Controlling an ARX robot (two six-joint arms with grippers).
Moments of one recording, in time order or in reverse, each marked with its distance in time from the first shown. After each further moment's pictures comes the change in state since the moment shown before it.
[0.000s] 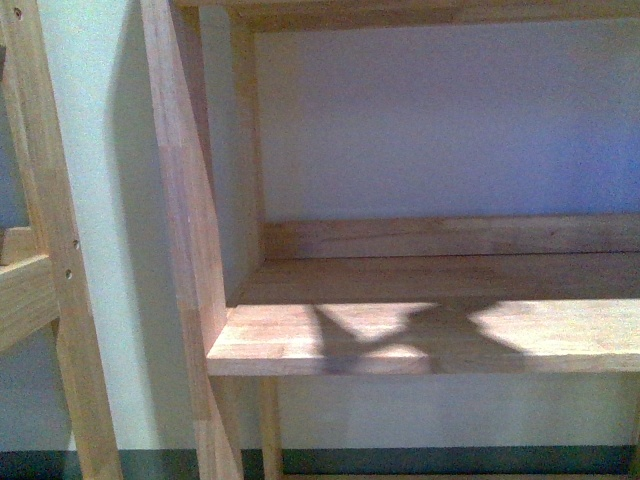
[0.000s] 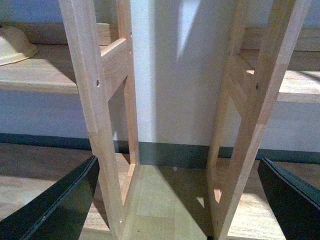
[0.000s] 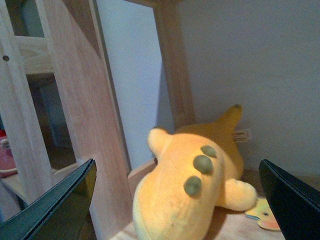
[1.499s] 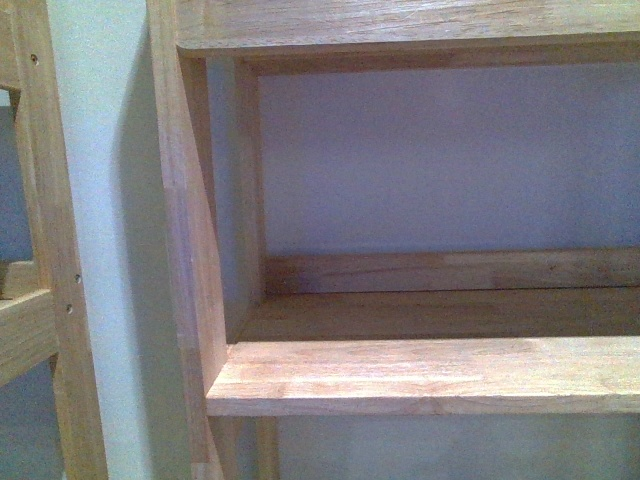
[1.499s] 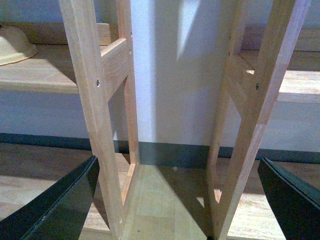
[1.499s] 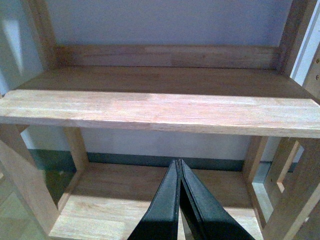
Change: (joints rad) left arm 0.000 0.000 0.000 0.000 0.000 0.000; right arm -0.192 -1.183 -1.519 -0.131 0.285 -0.300
